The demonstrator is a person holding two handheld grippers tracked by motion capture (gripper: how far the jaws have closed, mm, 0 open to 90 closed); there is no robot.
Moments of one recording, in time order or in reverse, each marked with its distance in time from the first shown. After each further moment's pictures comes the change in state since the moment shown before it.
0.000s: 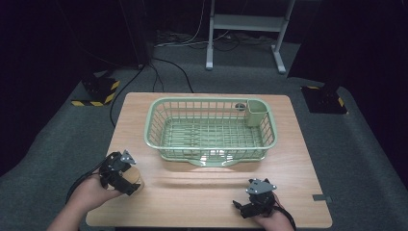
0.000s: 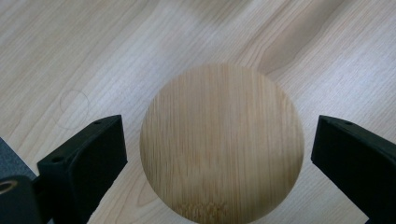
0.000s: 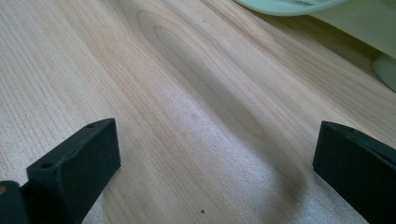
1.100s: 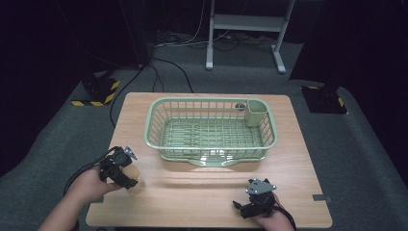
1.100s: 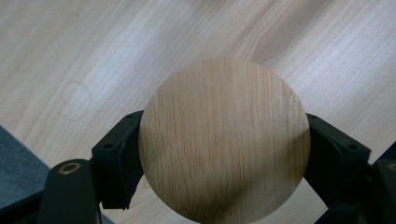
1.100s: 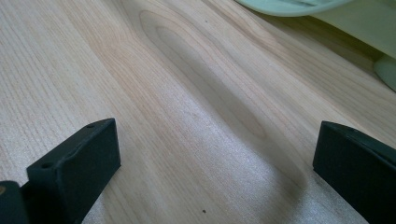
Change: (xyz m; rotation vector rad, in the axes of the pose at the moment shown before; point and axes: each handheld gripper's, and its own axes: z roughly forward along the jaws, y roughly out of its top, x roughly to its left) left arm 0.006 0.023 -0.018 0.108 -0.038 0.021; right arm 0.000 0.000 0.000 -0.002 0.004 -0.006
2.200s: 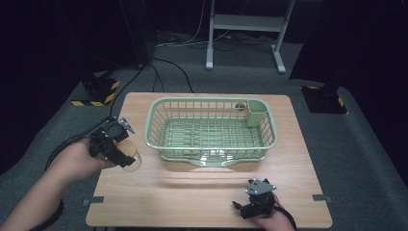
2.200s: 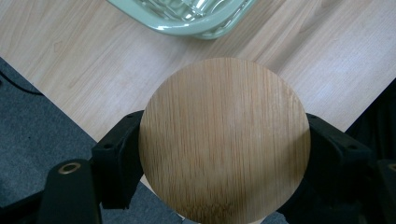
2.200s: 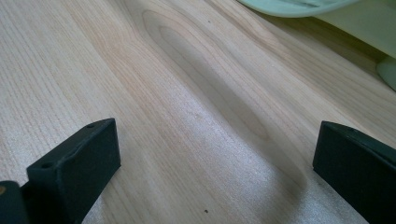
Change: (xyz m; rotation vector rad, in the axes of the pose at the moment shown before) left arm -0.001 0.051 -0.106 -0.024 0.046 0.035; right arm 0.000 0.000 0.000 0.000 0.007 -0.006
